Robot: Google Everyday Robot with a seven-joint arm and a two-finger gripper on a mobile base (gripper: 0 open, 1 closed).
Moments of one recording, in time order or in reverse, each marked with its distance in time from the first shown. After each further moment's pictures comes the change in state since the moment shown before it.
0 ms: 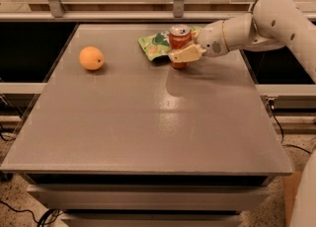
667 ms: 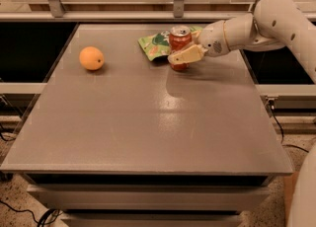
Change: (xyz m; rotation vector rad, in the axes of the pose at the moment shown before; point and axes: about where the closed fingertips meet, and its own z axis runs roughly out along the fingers) arm 0.001 -0.003 -0.001 -0.006 -0.009 0.005
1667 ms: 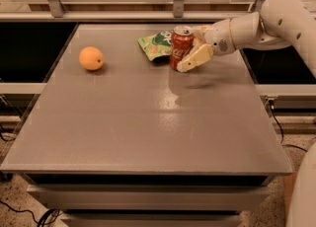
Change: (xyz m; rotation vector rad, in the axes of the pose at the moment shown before) arm 0.003 -0.005 -0.011 -0.002 -0.003 0.002
